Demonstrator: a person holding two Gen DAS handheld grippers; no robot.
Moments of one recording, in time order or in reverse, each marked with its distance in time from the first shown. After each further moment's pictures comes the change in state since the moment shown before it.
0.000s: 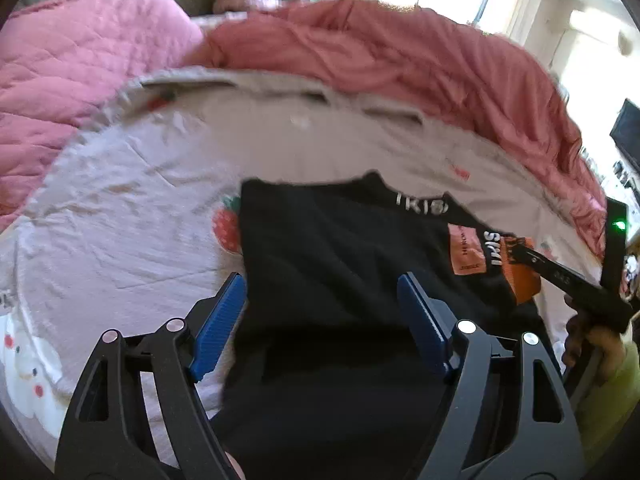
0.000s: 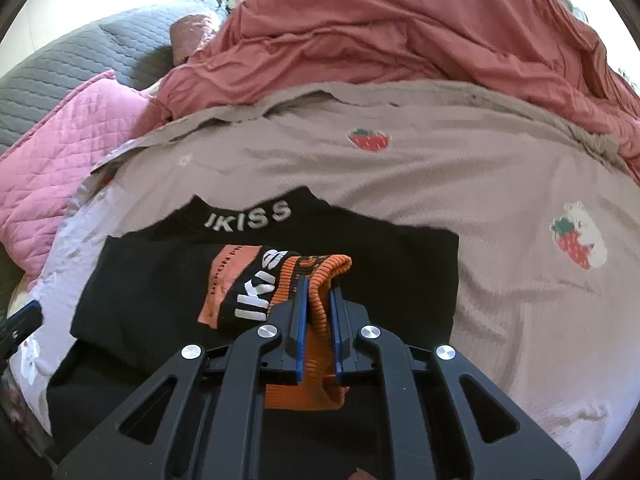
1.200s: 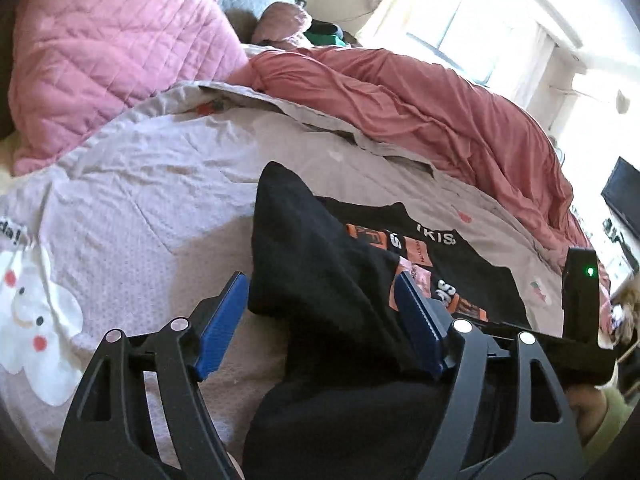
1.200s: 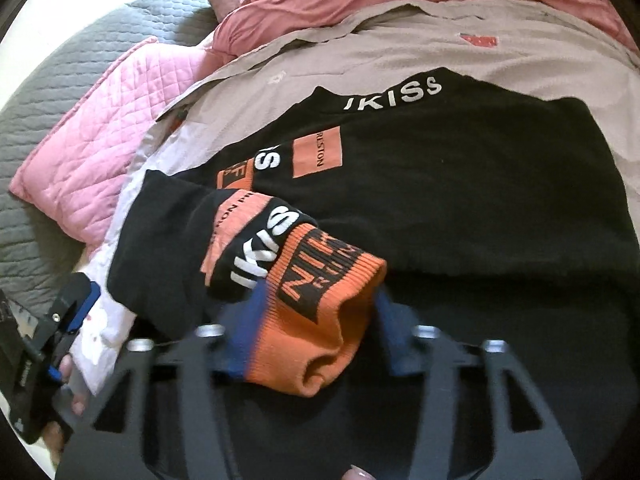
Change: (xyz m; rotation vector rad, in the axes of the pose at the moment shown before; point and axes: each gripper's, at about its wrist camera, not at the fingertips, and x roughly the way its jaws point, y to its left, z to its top) left arm -0.042 0.066 -0.052 -0.147 -0.221 -0.051; right arm 0.016 0.103 -0.060 0.078 0.178 0.242
